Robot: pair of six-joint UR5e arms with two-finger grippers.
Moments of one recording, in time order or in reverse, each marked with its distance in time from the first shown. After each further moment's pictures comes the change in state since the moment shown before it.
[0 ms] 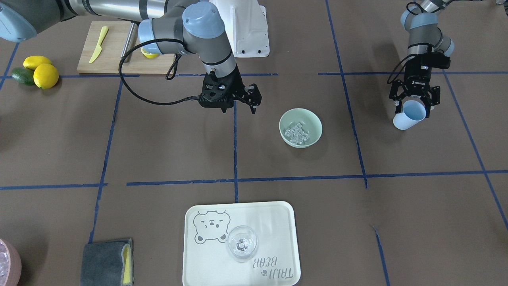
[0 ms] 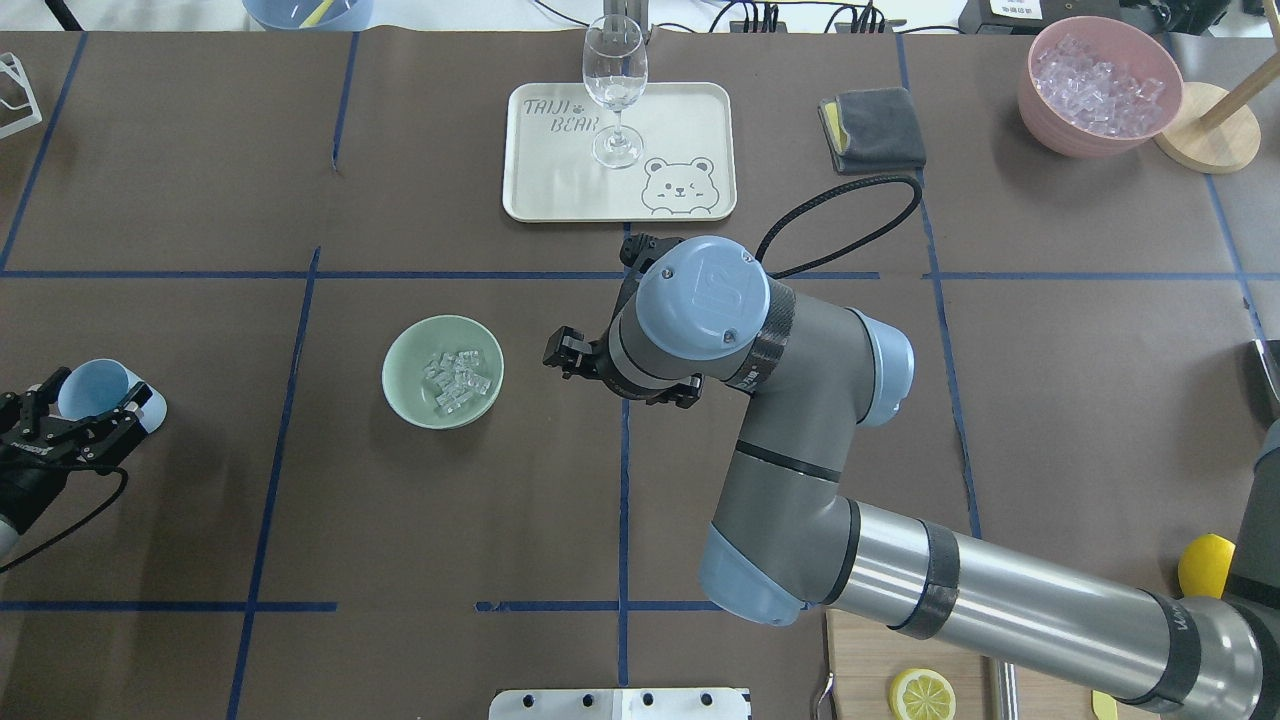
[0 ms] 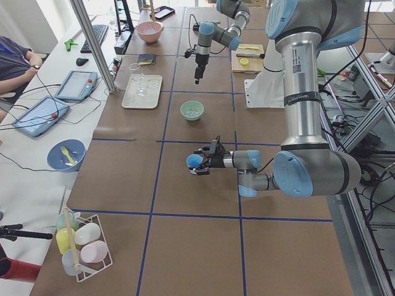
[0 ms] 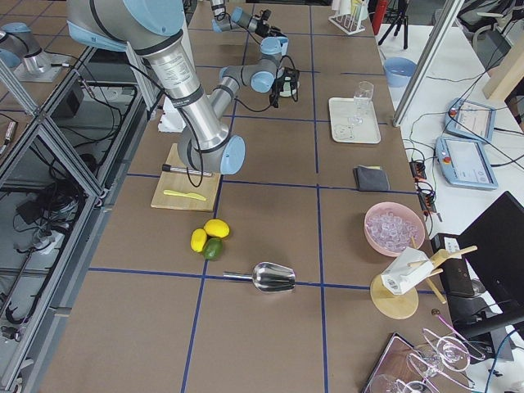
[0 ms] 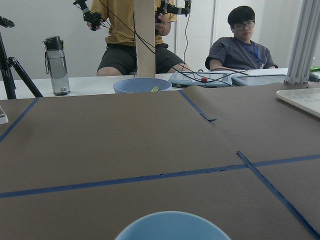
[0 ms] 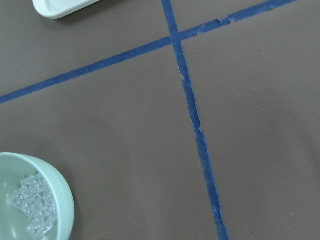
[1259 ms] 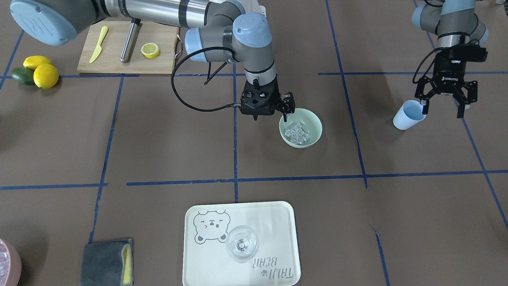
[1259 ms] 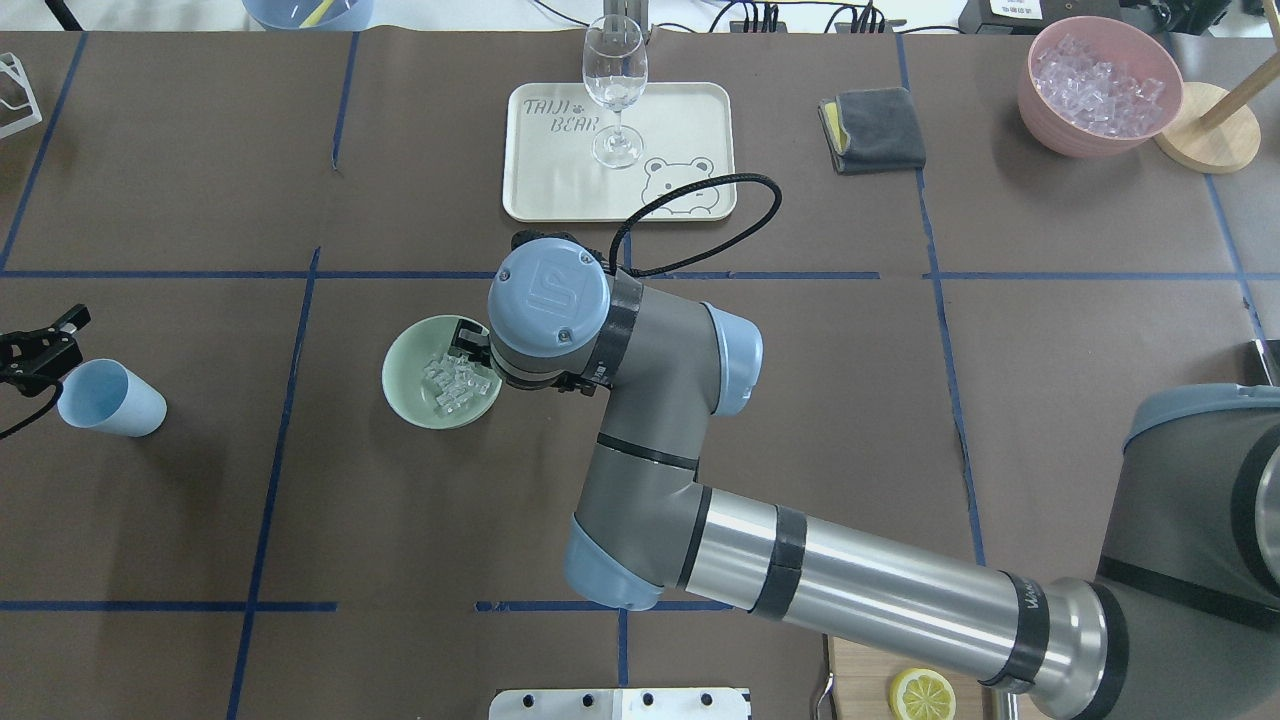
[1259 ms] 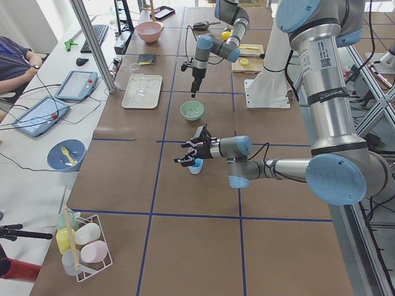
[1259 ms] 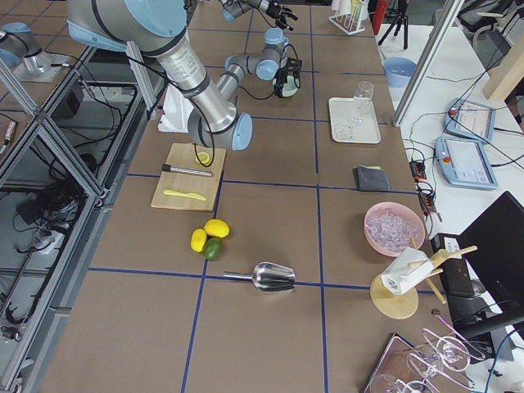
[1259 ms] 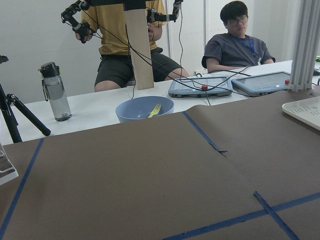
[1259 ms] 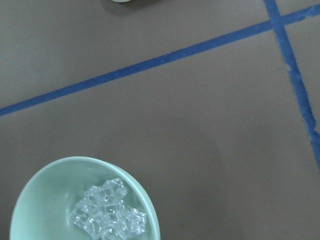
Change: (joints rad) left arm -0.361 0.075 -0.237 0.202 -0.413 0.233; right arm -0.038 0.244 -0.310 0.059 -0.075 0.007
